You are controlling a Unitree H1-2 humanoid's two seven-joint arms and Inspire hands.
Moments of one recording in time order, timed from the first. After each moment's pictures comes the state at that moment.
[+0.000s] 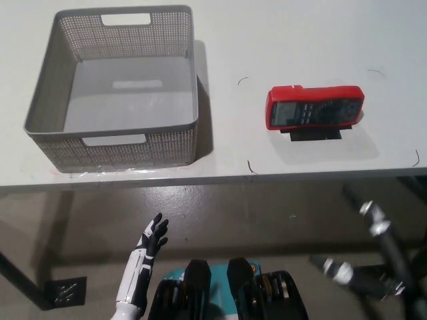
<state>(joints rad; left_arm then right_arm) -0.02 0.00 -0.08 0.28 0.10 -0.41 0.02 -0.03 -0.29 0.09 -0.31 -0.22 -0.14 0.08</state>
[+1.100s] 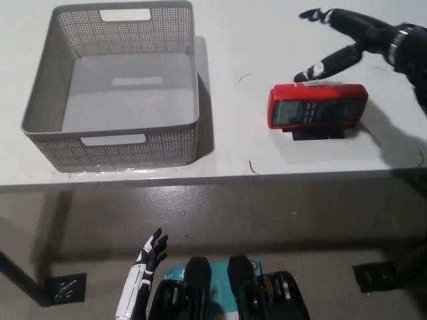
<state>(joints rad) 0.02 0.00 -0.08 0.29 0.11 -0.42 0.02 -1.16 -0.46 0.51 0.56 -0.38 0.30 0.57</state>
